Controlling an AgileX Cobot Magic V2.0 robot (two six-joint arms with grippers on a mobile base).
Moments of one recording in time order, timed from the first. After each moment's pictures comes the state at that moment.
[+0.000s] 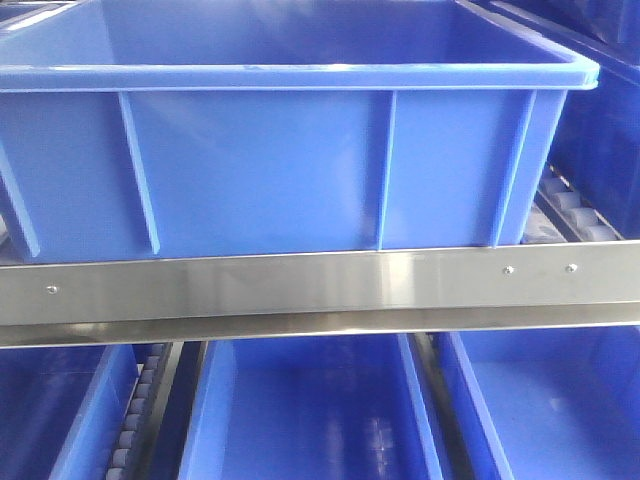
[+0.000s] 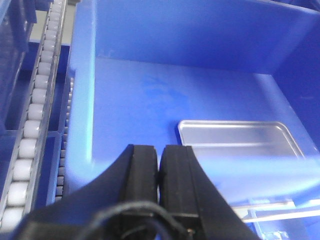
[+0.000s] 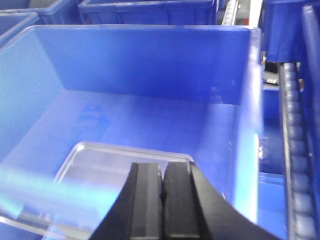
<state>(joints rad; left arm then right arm) -0.29 0.85 -0.60 -0.05 0.07 -0.13 0.32 0.96 -0.66 0.02 -0.07 0.12</state>
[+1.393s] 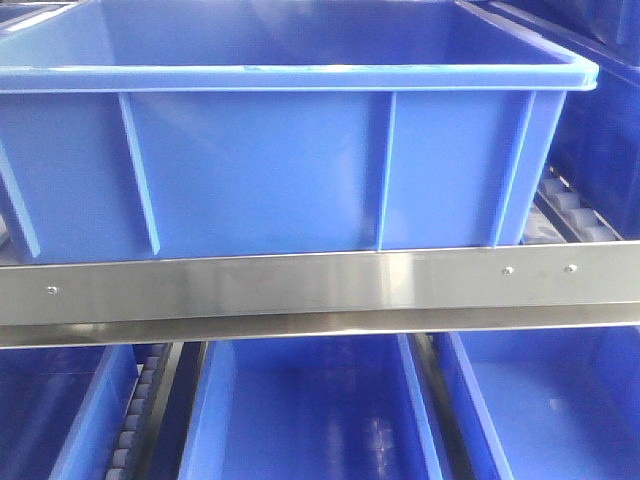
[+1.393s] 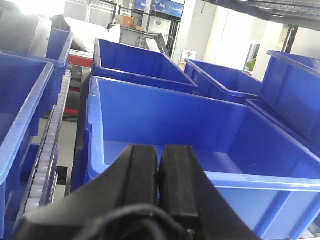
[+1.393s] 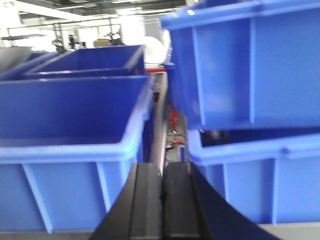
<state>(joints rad) -0.29 0.12 -0.30 -0.05 0.08 -0.13 0.04 0.06 -0.08 0.00 -0.04 0.12</state>
